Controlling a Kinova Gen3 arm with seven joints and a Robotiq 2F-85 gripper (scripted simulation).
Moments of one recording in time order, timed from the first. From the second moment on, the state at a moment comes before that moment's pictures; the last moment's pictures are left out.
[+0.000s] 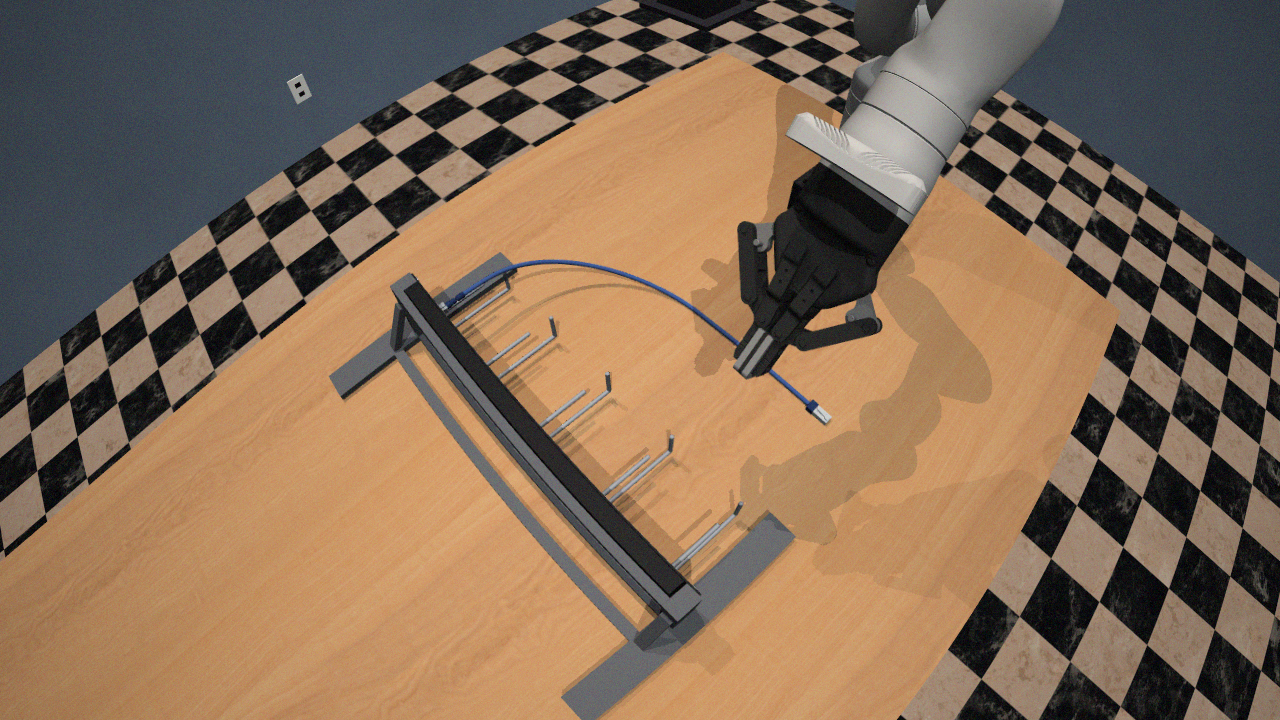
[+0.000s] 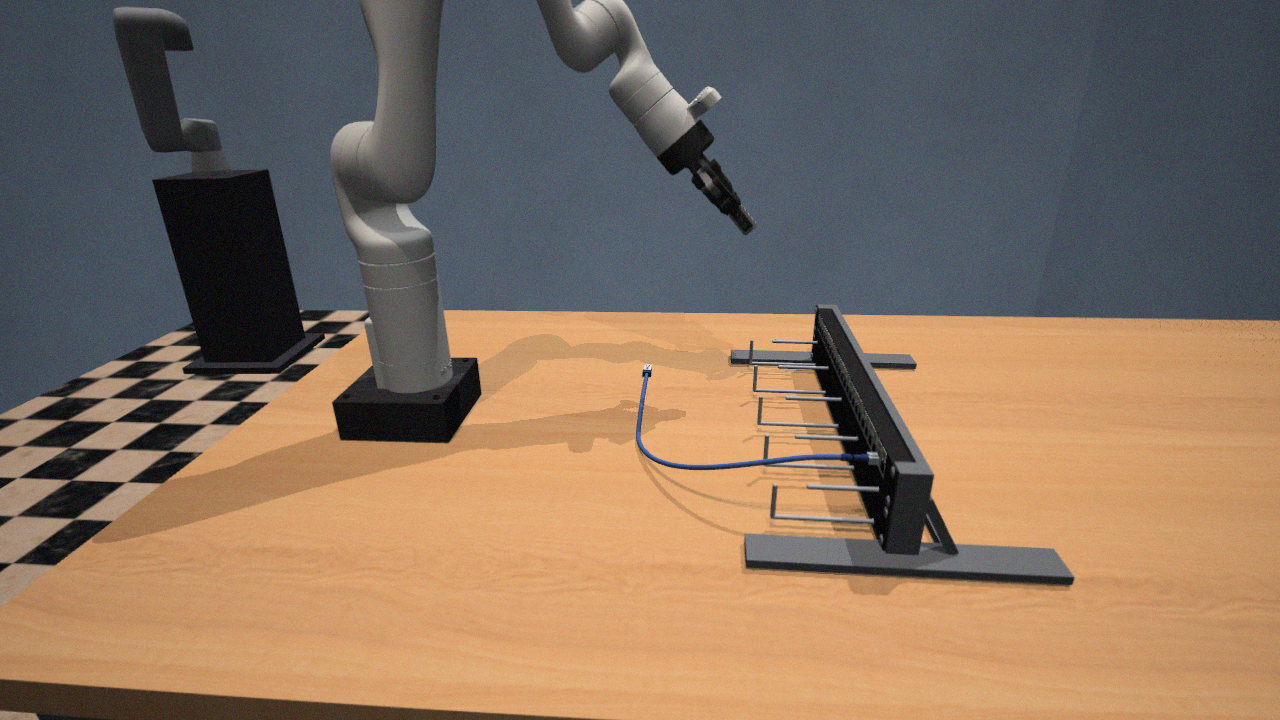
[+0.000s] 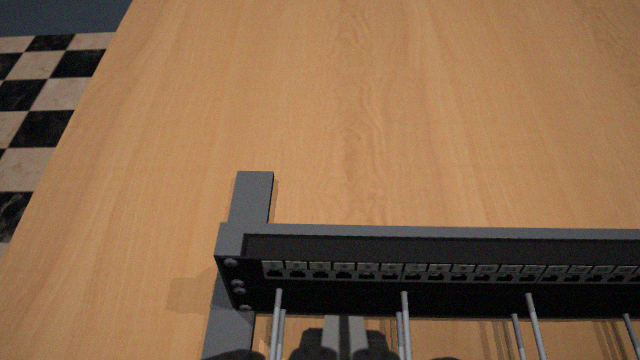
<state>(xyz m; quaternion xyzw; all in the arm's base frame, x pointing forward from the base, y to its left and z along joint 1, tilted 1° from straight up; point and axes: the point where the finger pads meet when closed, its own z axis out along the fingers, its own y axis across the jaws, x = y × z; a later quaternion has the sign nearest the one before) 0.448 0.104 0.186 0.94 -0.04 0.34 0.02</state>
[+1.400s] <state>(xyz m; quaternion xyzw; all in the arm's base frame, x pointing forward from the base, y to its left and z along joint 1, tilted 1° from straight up) 0.489 0.113 0.136 0.94 -0.03 0.34 0.01</state>
